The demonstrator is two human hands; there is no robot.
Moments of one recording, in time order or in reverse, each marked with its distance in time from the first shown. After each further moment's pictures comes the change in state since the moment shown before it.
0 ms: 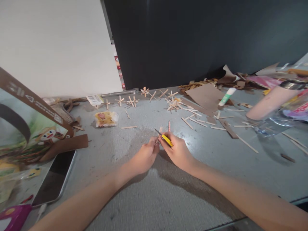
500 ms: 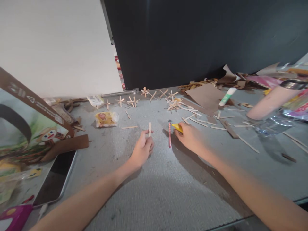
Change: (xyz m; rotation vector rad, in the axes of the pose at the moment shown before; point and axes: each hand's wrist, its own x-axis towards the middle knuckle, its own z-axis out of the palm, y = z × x) left_hand 0.009 -0.004 -0.001 -0.533 0.178 -0.182; right_hand 0.038 0.036 -0.049 -0.722 -0.121 0.217
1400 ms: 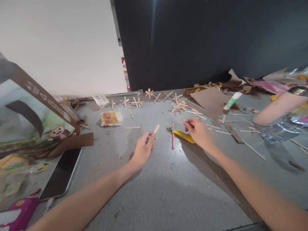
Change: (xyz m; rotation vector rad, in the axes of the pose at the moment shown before) left_hand 0.005 -0.003 -0.005 -0.025 0.080 0.035; right_hand 0.022 0.025 0.000 0.371 0.110 0.087
